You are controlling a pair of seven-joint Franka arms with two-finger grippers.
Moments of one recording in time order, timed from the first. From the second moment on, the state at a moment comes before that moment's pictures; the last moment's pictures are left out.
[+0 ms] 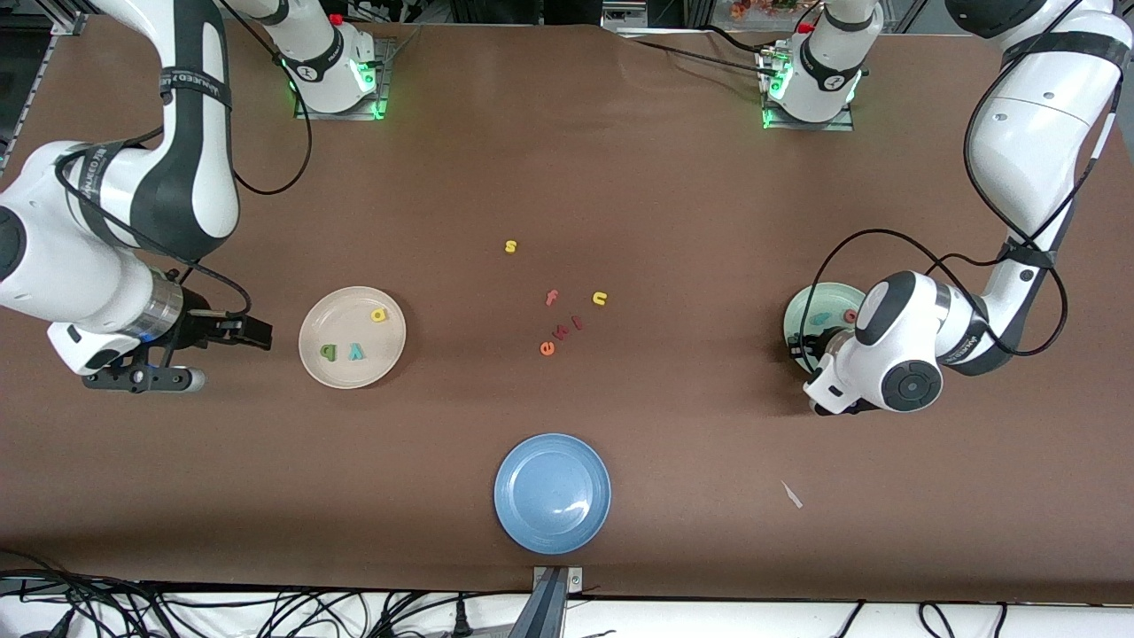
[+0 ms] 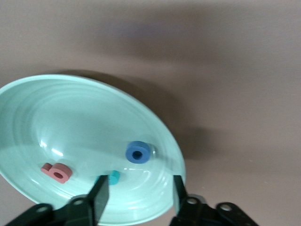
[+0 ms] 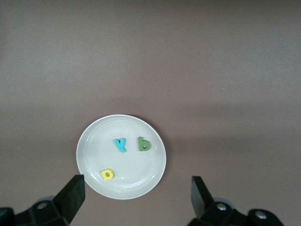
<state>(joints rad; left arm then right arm) 0.35 0.84 -0.62 -1.51 0.40 1.74 -0.52 0.75 0.51 -0.83 -1.50 0.39 1.81 -0.12</state>
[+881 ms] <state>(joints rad) 0.29 0.78 -0.65 -1.12 0.40 1.46 -0.21 0.37 0.36 -0.39 -1.44 0.25 1.64 -0.06</state>
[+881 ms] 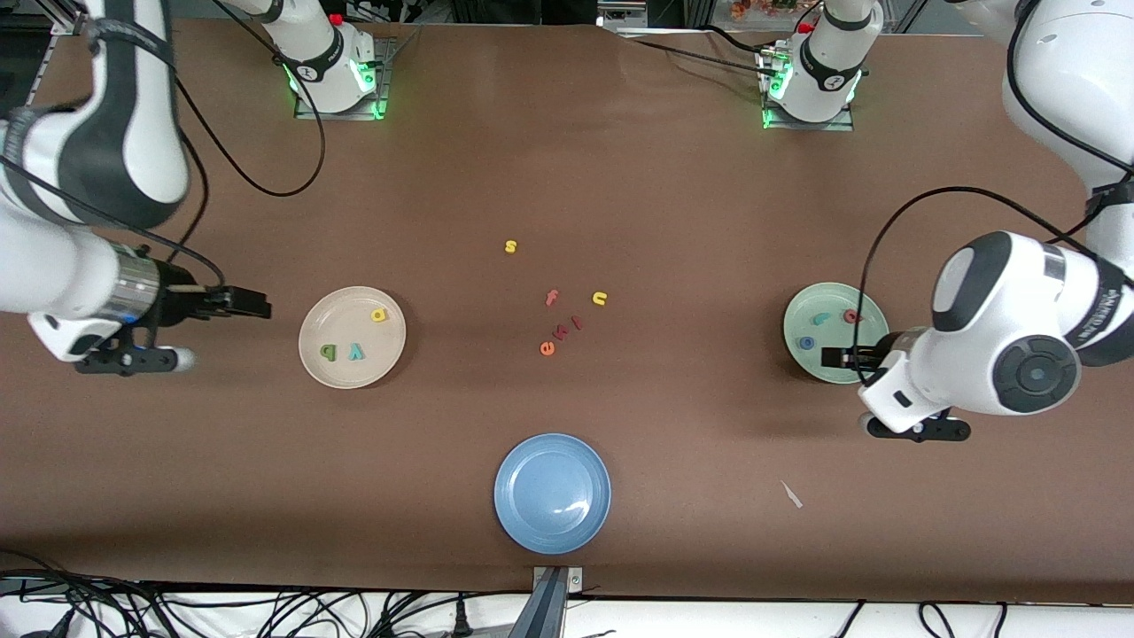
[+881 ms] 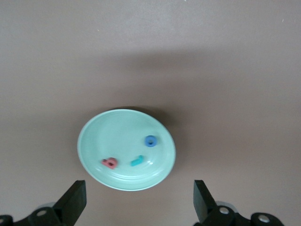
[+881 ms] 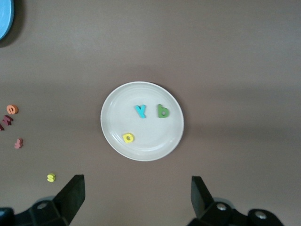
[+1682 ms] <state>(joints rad) 0.10 0.71 -0.28 -0.92 0.16 1.40 0.01 0.08 0.11 -0.04 -1.51 0.02 1.57 0.05</state>
